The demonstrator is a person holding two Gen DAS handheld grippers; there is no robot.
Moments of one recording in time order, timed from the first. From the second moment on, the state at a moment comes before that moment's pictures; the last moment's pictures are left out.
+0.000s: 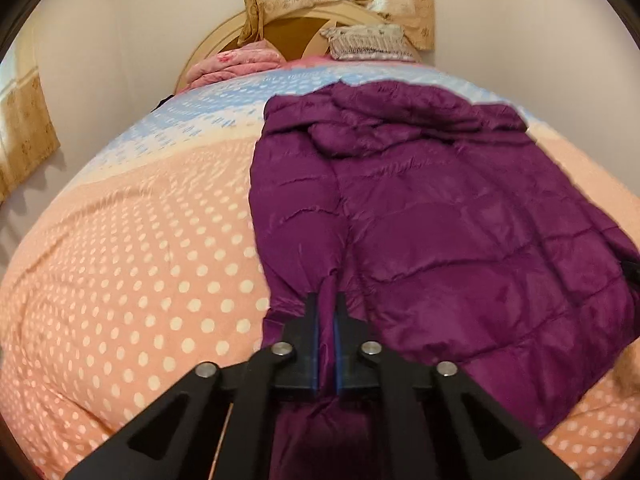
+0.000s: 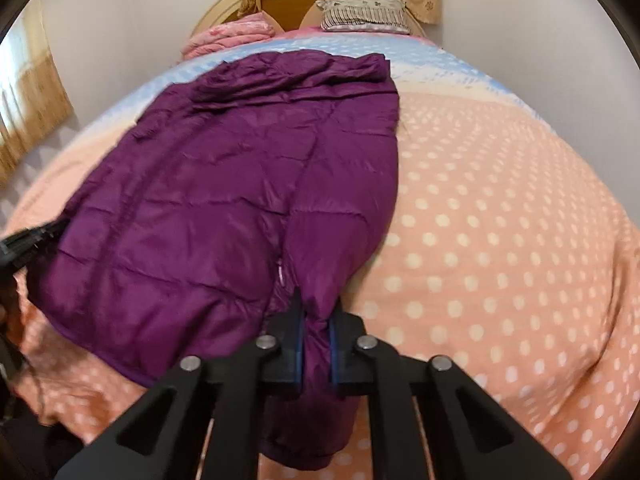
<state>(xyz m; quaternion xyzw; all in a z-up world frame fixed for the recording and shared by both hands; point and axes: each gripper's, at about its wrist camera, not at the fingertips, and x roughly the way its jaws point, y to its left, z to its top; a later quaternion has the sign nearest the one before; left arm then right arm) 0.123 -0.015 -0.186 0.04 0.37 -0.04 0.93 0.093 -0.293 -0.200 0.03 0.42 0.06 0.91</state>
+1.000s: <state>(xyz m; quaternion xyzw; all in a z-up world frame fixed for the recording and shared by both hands) 0.288 0.021 -0.088 0.01 0.26 -0.05 0.96 0.262 -0.327 -0.087 0.10 0.26 0.04 0.96</state>
